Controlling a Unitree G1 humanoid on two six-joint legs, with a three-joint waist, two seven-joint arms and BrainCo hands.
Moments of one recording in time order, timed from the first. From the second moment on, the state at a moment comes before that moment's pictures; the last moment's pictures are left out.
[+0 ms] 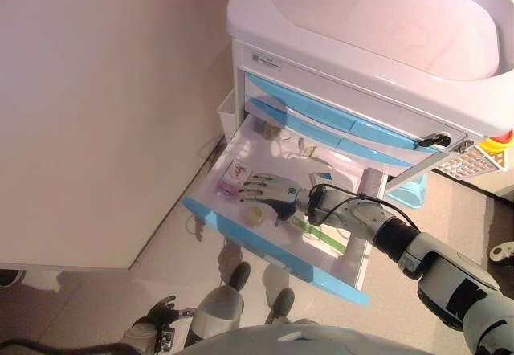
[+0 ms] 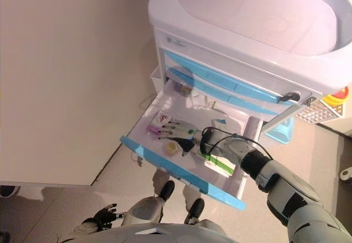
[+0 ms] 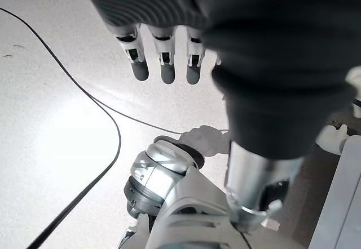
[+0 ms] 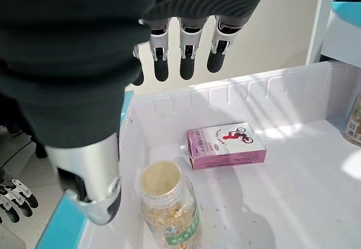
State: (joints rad) left arm 0.02 0.29 -0.12 1.20 -0.15 -0.06 -0.07; right arm -0.62 -0.52 0.89 0.45 -0.93 -0.46 -0.08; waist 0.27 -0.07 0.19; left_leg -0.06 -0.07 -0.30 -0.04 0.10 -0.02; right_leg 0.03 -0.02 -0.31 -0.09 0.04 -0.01
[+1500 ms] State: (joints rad) left arm 0.03 0.29 -0.14 1.20 -0.12 -0.07 -0.07; right arm -0.58 -0.45 0.92 0.58 -1.01 -0.39 -0.19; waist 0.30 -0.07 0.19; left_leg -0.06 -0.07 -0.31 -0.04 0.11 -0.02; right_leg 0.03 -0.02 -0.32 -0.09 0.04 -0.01
